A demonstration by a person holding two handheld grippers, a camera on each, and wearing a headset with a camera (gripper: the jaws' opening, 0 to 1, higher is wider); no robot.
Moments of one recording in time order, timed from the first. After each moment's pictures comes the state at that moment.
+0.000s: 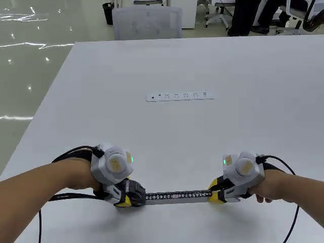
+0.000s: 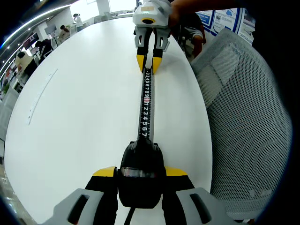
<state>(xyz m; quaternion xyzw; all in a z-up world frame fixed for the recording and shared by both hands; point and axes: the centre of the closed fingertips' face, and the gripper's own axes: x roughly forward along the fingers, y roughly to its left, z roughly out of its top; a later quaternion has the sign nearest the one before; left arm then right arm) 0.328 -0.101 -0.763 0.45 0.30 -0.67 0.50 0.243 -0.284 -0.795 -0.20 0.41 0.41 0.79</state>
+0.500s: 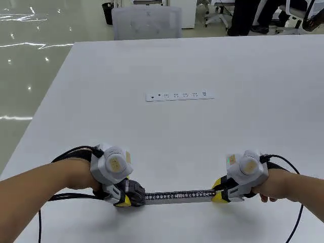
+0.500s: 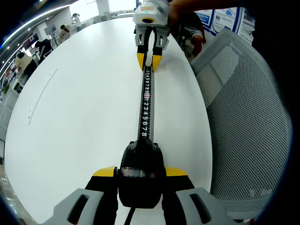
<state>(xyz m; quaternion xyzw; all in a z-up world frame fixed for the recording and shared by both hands) 0.328 -0.101 -0.763 0.45 0.30 -0.68 0.50 0.238 -0.293 -0.795 -0.20 0.42 0.40 0.79</state>
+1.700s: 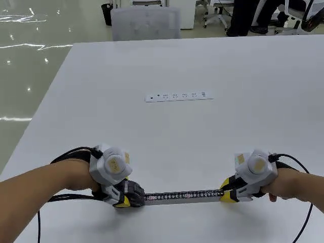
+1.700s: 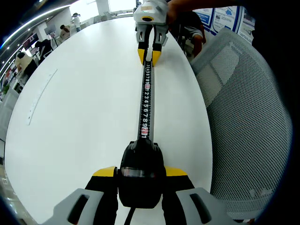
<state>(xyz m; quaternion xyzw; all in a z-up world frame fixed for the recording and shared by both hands) 0.329 -0.101 -0.762 0.45 0.30 -0.67 0.50 0.227 -0.316 -0.795 -0.19 0.43 0.39 0.79</state>
